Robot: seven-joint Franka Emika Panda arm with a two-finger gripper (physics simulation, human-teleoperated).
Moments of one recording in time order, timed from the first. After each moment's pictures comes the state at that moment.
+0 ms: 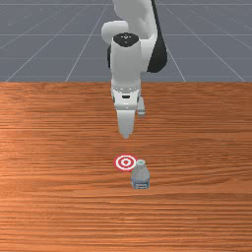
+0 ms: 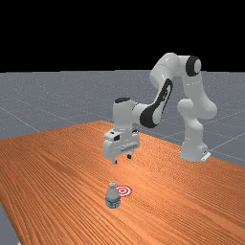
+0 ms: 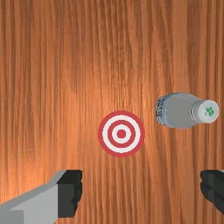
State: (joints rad) arm 0.00 0.39 0.00 -1.96 0.00 2.36 -0.79
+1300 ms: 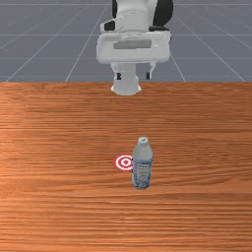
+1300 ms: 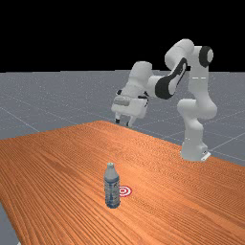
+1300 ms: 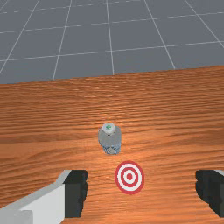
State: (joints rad) arm 0.02 0.03 0.01 -2.13 0.00 2.63 0.89
